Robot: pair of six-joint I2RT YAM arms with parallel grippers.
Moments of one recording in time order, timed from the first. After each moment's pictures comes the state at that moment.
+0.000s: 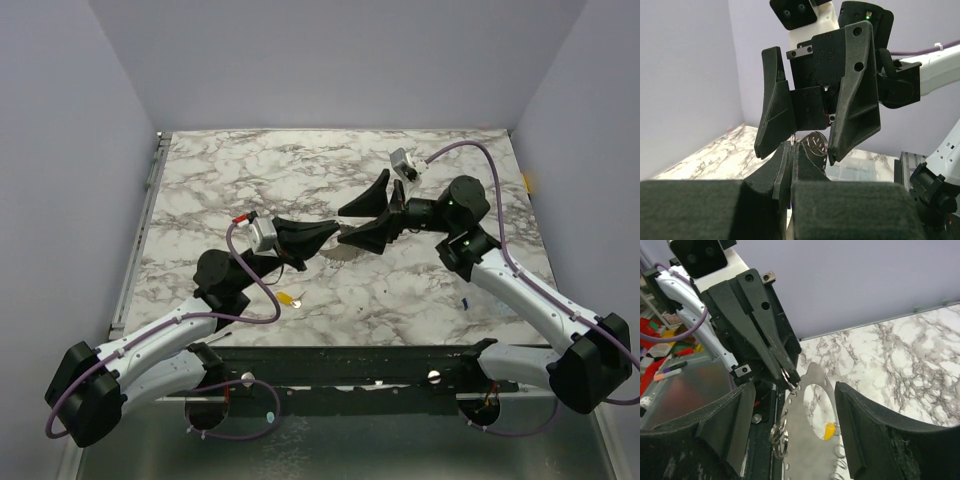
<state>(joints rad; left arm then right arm) -0.76 0.95 0.52 0.93 0.37 -0.19 0.56 1.19 0.92 0.49 -0.96 0.41</state>
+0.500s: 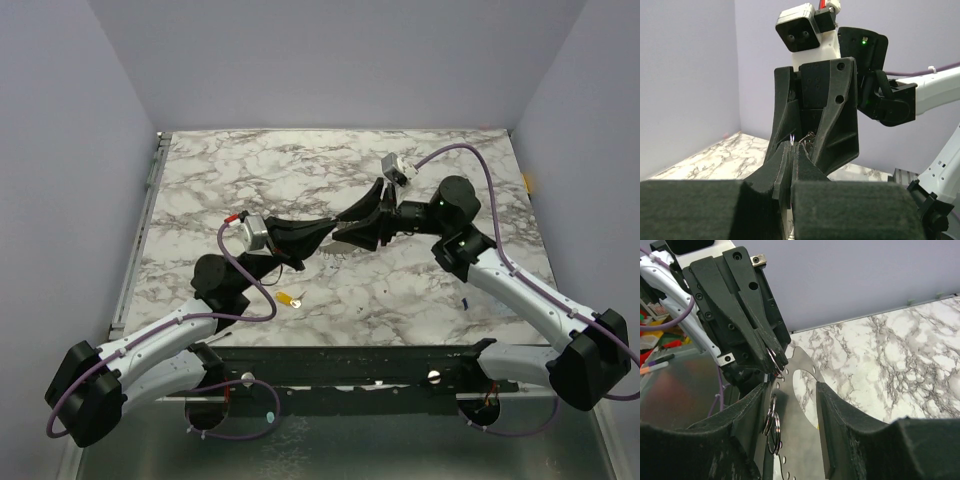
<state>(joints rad) -0.76 0.95 0.49 1.02 0.32 -0.26 0.59 1.20 0.93 0.43 -0.92 0.31</state>
